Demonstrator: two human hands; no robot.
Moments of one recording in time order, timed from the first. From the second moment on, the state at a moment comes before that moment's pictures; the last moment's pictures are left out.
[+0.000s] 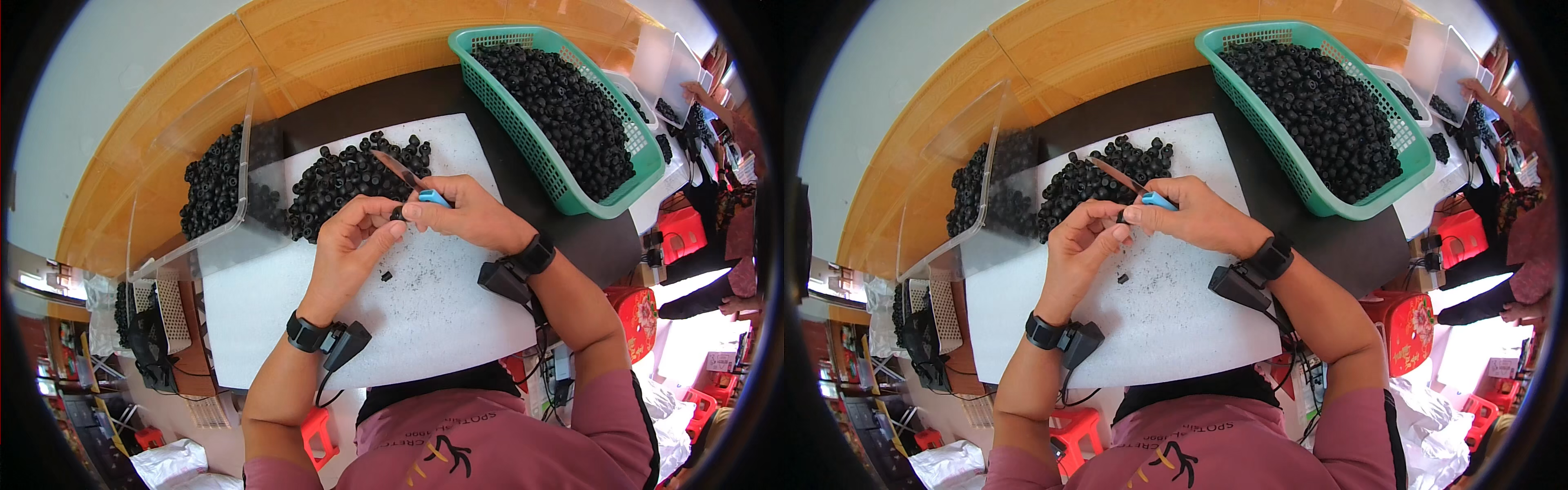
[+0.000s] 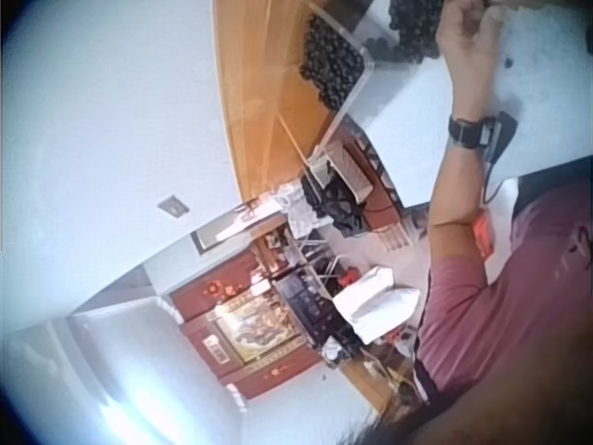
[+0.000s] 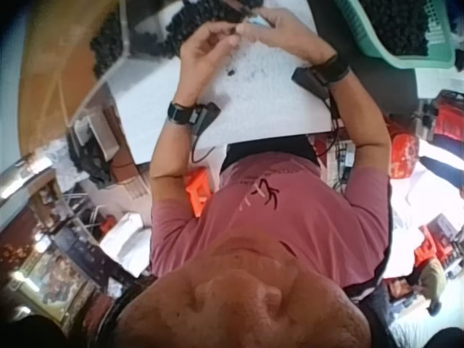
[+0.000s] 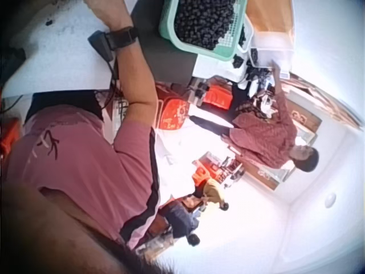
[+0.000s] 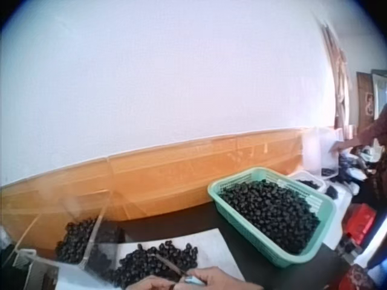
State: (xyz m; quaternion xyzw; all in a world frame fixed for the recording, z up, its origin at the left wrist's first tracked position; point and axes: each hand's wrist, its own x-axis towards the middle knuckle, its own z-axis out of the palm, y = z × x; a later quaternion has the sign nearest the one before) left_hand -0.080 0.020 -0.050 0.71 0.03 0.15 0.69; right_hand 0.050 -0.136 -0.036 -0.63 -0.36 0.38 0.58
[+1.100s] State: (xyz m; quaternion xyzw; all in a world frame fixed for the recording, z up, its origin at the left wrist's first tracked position) left_hand -0.080 0.029 -0.053 0.66 0.06 0.14 0.73; right_hand 0.052 -0.136 -0.042 -0.70 -0.55 0.09 0.46
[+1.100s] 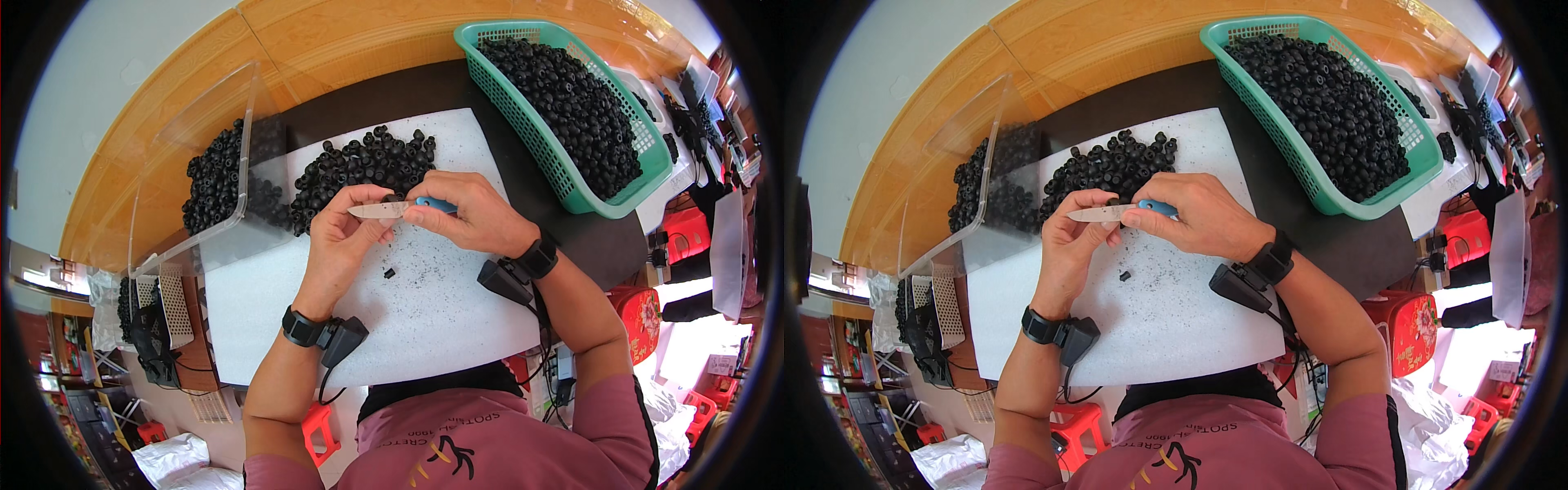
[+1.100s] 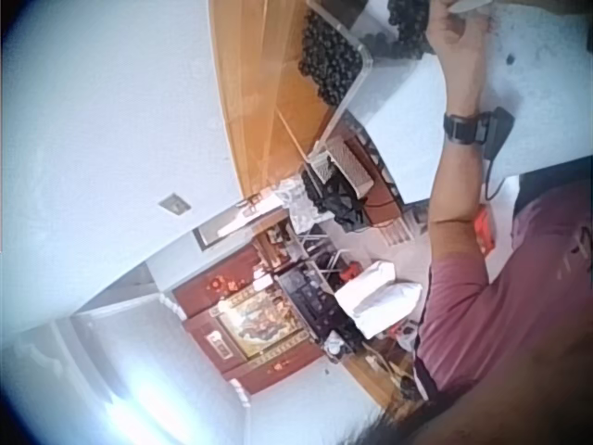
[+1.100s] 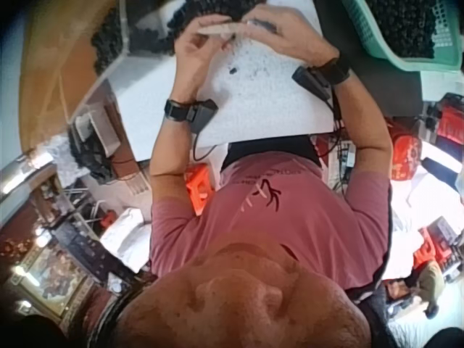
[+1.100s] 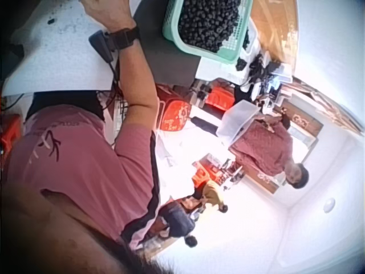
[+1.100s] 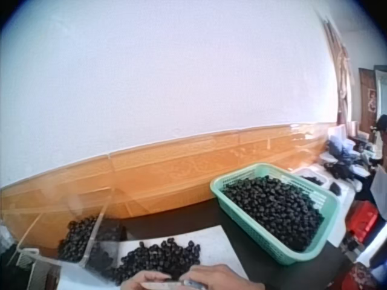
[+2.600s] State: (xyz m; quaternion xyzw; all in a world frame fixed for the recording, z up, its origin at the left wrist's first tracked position) left_hand -0.077 0.027 -0.056 0.60 0.05 0.14 0.79; right_hand 0.049 -0.136 -0.045 -0.69 -0.53 0.10 0.47
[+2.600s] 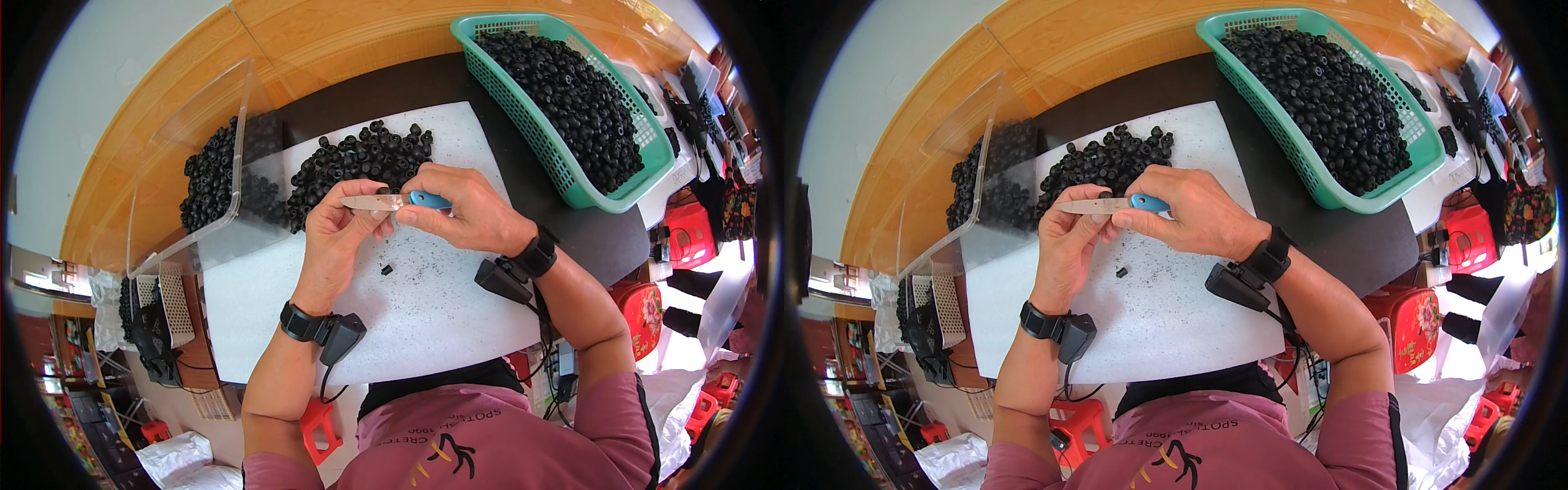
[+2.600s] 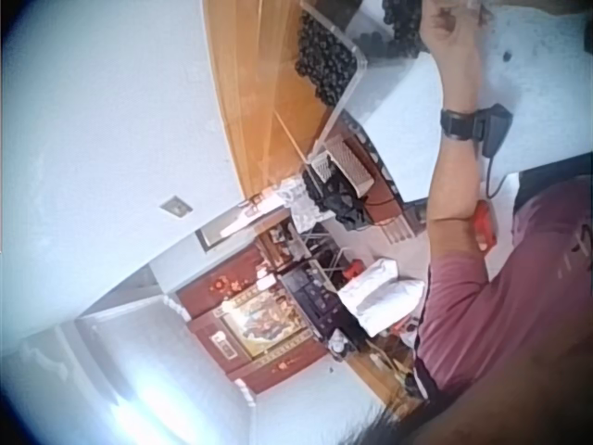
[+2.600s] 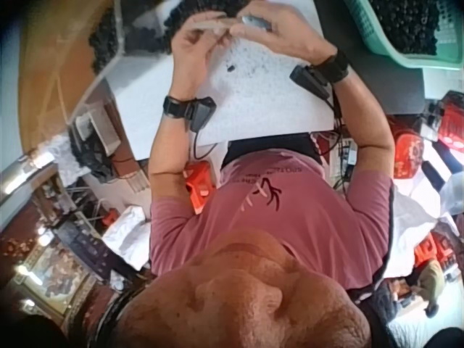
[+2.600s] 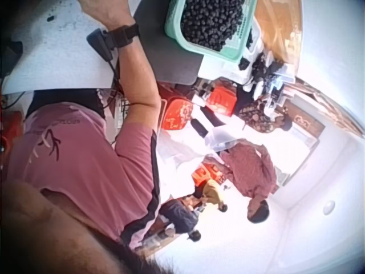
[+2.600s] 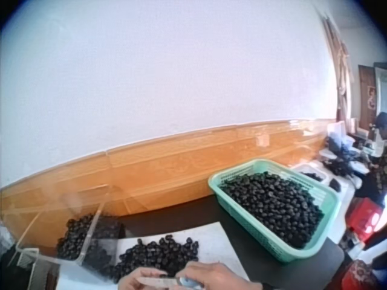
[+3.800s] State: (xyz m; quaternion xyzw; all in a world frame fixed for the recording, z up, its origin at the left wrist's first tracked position) left_hand -0.078 0.027 -0.055 0.62 0.01 0.10 0.78; right_hand 0.049 -0.135 -0.043 -0.64 -0.41 0.30 0.58
